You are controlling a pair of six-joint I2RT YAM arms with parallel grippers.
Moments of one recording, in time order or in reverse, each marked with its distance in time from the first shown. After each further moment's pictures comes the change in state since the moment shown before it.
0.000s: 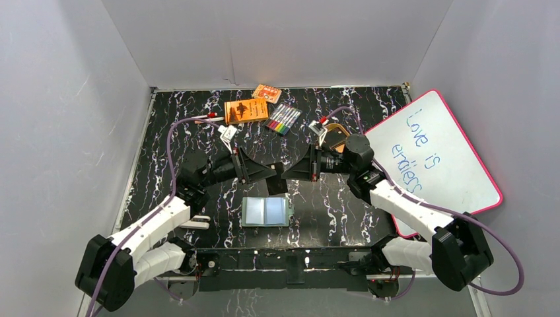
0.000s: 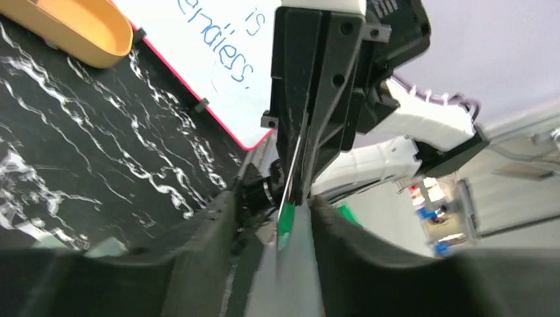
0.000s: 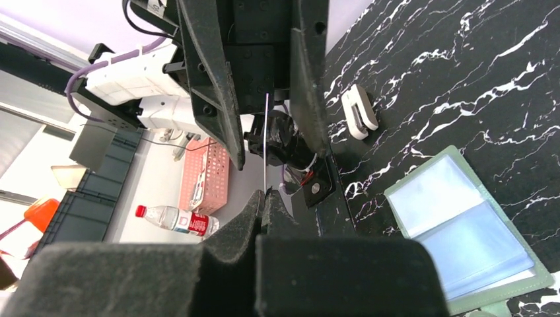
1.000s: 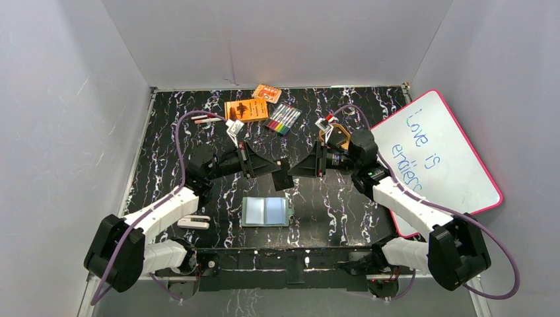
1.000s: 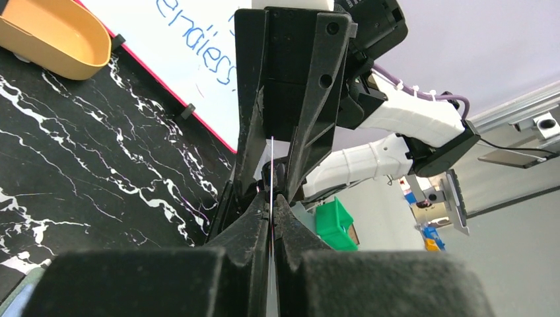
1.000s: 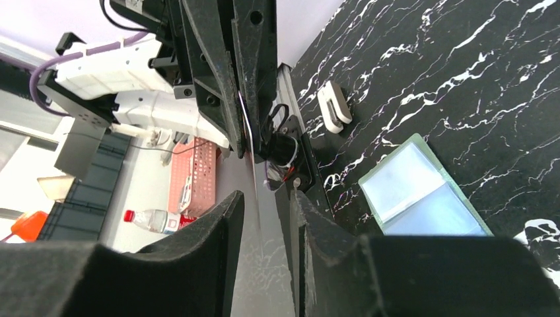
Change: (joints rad) left arm -0.001 0.148 0.043 0.142 0.039 -0.035; right arm -0.096 0.008 0.002 -0.080 -0.043 -0.060
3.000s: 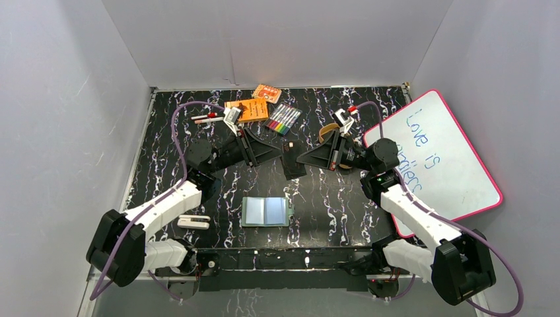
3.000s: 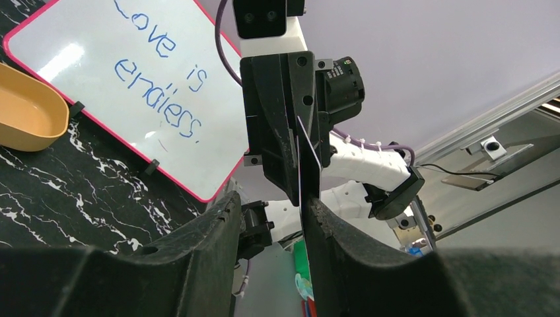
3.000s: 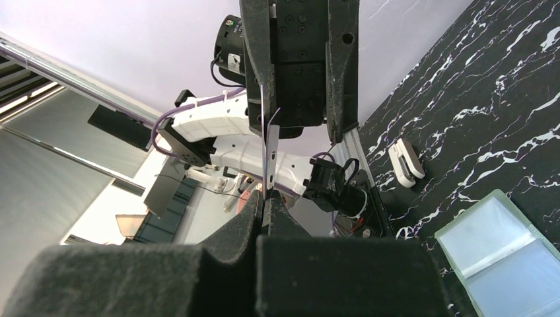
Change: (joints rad) left arm -0.040 0.037 0.095 0.143 -0.092 -0.121; right arm -0.050 -0.110 -0.057 0.370 0.024 0.444
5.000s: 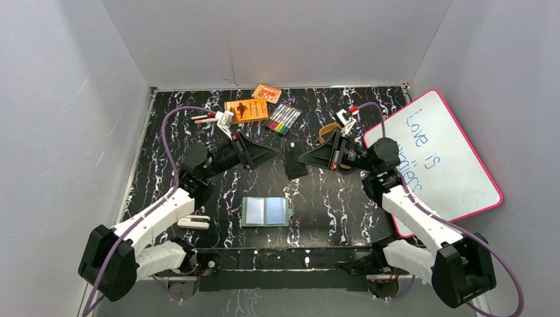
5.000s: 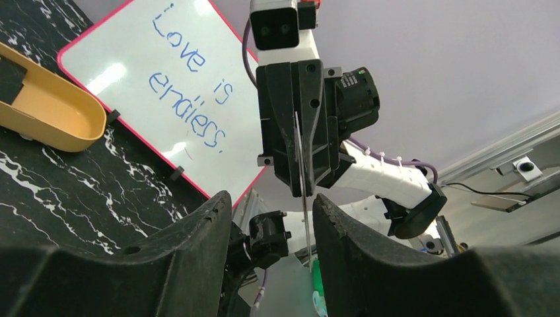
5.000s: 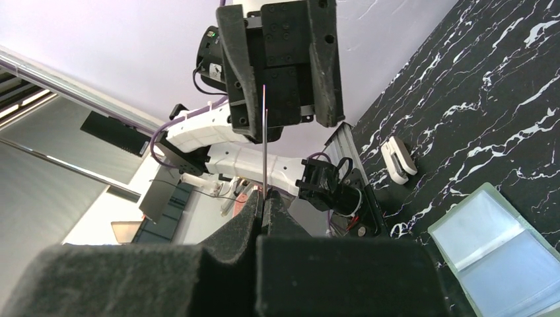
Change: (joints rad) left arm 0.000 -0.127 -0.030 -0.150 -0.109 0.084; right arm -0.017 -0.016 0.000 -0.066 0.007 -0.026
